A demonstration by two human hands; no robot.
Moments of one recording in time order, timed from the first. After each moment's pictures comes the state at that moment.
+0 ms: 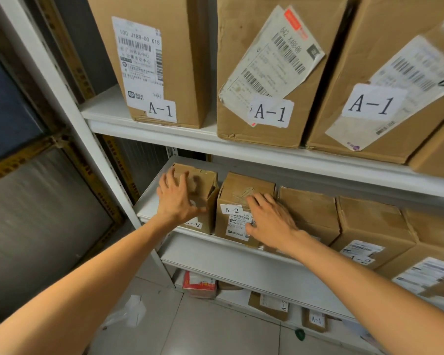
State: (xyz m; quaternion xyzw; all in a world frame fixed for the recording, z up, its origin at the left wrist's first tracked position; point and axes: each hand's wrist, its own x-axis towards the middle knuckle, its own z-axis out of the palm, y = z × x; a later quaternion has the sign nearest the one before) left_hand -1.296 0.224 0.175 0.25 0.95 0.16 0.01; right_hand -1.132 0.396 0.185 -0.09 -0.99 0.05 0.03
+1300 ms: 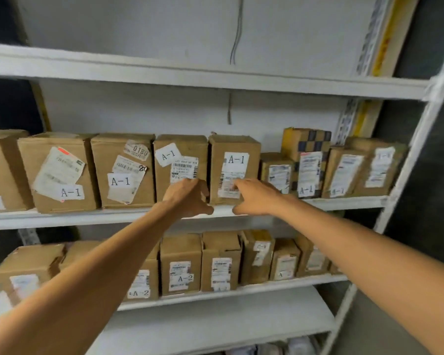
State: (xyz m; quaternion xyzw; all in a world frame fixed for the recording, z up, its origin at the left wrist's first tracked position) left_hand -0.914 0.444 0.440 0.55 0.82 0.16 -0.05; right_hand -0.759 0.552 0.453 -0.27 -0.96 0.01 0.08
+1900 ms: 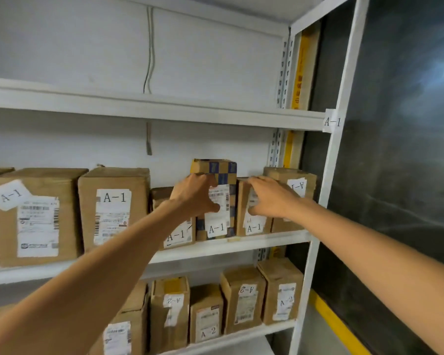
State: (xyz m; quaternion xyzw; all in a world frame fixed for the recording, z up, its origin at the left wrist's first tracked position) left_hand -0.724 0.673 0.499 0.62 0.74 0.22 -0.14; right_hand -0.546 0.756 0.509 -0.33 -0.93 -0.02 0.17
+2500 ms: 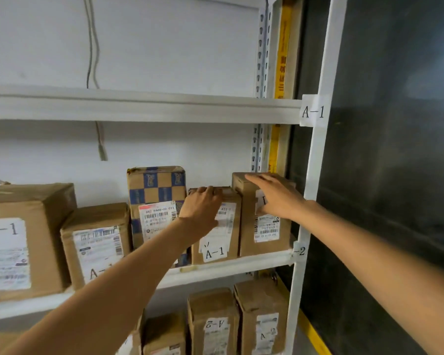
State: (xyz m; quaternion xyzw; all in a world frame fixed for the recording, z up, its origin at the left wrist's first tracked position) left_hand -0.644 0.853 0.476 0.62 0.74 0.06 -0.24; right_hand -0.477 0.951 0.507 -0.35 -0.92 0.03 0.18
